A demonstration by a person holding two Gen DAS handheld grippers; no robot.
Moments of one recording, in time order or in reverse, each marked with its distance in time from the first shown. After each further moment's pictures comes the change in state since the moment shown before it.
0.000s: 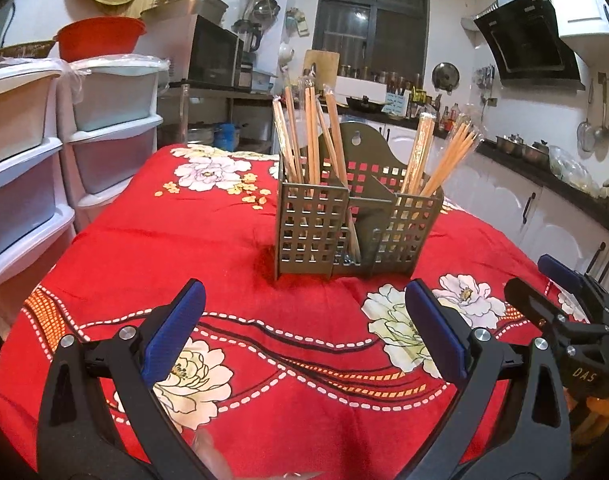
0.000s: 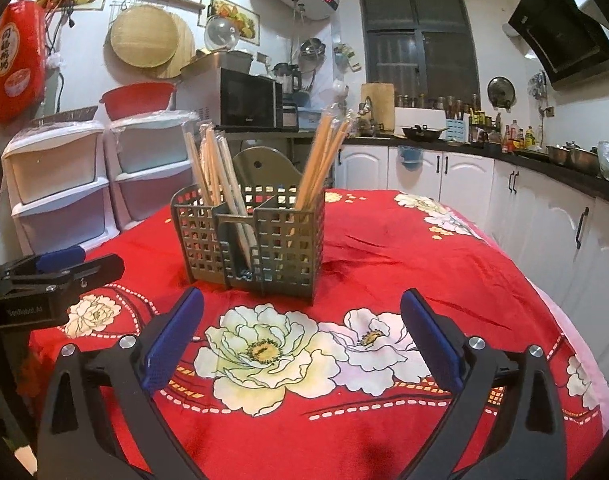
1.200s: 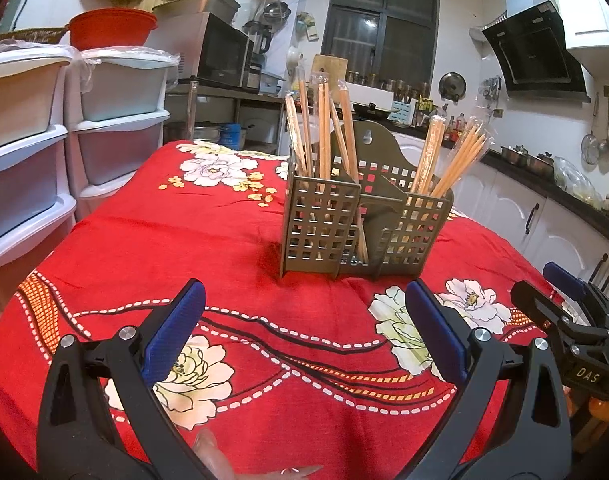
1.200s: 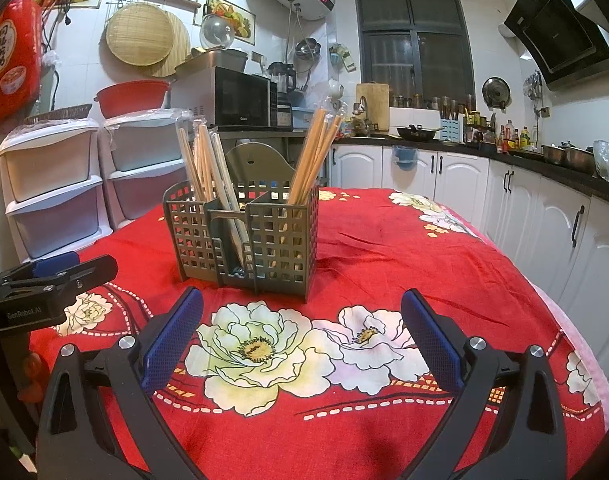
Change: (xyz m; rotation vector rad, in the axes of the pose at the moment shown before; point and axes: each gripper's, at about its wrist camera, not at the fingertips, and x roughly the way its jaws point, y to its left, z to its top) left arm 0.006 0.007 -0.007 -0.032 -0.012 0.005; right arm 0.007 0.000 -0.004 0.000 0.004 -0.017
